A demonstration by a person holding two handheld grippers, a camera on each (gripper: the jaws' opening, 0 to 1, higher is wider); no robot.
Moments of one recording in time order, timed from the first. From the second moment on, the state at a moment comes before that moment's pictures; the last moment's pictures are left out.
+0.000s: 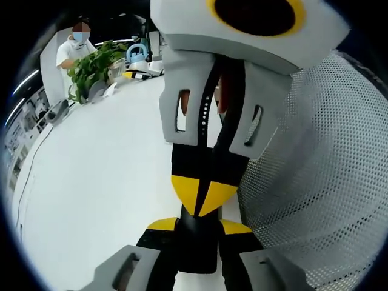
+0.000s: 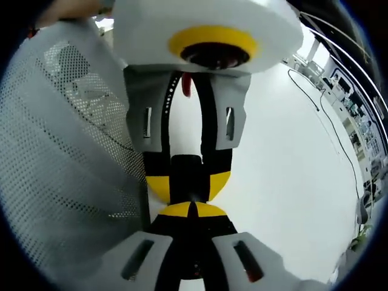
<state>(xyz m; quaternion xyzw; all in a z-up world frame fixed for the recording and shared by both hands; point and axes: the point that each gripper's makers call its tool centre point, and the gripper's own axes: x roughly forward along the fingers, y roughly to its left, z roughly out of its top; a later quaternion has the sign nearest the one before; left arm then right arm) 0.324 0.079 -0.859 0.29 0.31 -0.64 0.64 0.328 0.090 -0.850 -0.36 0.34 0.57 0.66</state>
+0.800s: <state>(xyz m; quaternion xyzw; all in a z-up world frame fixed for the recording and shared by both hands) 0.322 0.078 -0.859 0.29 0.31 -0.63 0.65 0.316 0.085 -0.849 -0.32 0.34 0.62 0.64</state>
